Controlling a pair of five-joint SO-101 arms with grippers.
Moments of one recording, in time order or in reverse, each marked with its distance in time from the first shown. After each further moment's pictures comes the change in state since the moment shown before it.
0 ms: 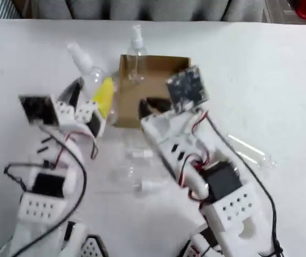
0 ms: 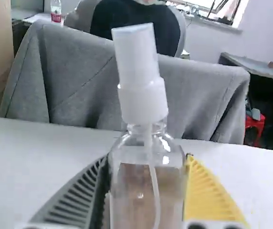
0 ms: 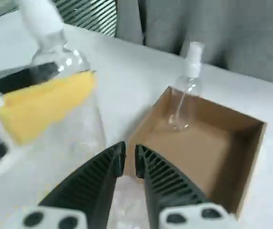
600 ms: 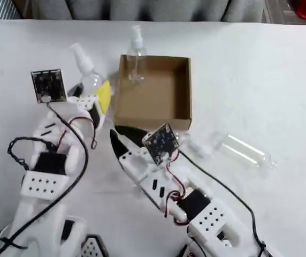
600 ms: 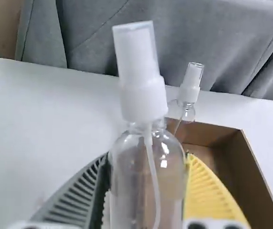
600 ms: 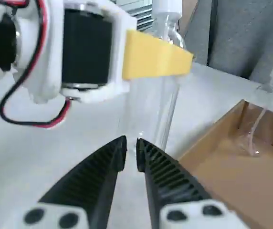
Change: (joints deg) left arm -2.3 11.3 -6.4 8.4 0.2; right arm -12.0 -8.1 40.1 -47.3 0.0
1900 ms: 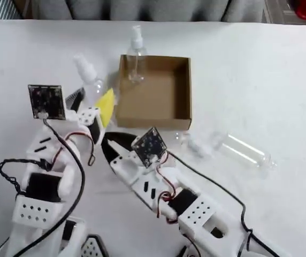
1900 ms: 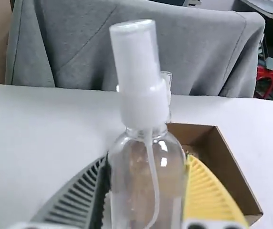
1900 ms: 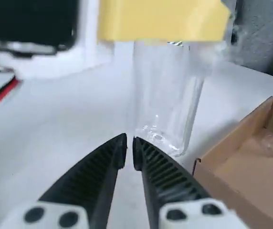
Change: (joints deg) left arm 3.7 -14.4 0.0 11.9 -4.2; right arm -2.2 12.5 1.6 -14.2 -0.1
